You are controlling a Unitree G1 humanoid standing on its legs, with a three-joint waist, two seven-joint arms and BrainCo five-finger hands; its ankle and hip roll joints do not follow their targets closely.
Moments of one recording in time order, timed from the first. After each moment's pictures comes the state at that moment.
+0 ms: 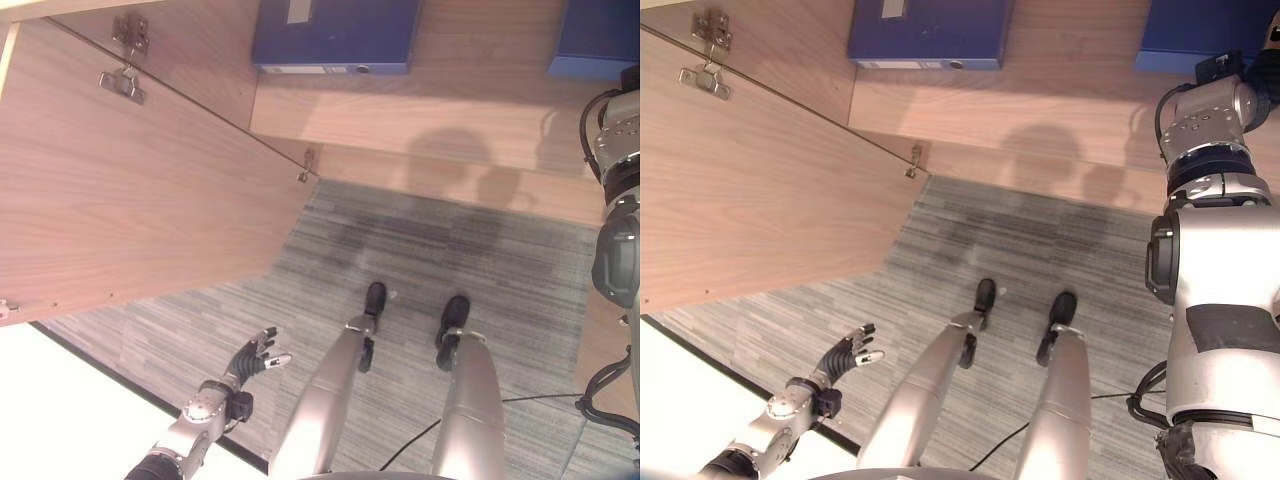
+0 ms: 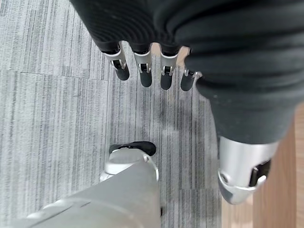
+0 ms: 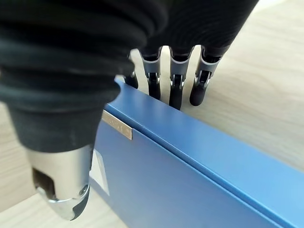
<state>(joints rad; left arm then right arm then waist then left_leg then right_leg) -0.01 0.52 -0.56 0.51 -0.56 -0.16 -0.03 -1.53 -0.70 0.12 1.45 1.24 -0.26 -0.60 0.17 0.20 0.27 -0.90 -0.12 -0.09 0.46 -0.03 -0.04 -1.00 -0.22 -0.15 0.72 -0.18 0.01</state>
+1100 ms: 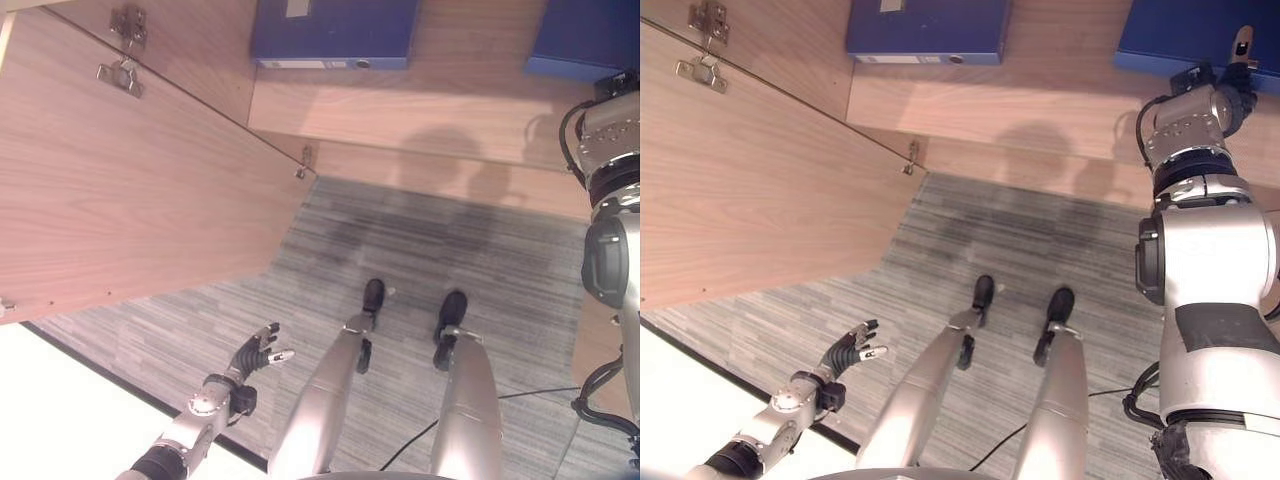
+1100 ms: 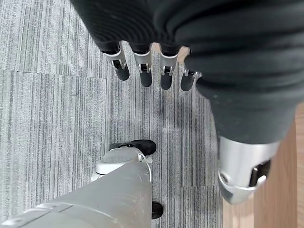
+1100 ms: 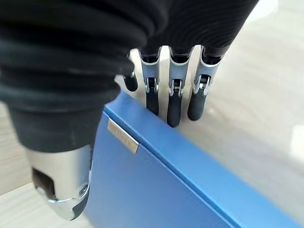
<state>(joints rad) -0.05 0.52 -0.56 0.53 -0.56 -0.16 -0.02 -1.53 -0.66 0.15 1.49 1.24 -0.21 -0.59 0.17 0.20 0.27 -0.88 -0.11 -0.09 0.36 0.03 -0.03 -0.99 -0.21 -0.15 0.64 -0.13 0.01</state>
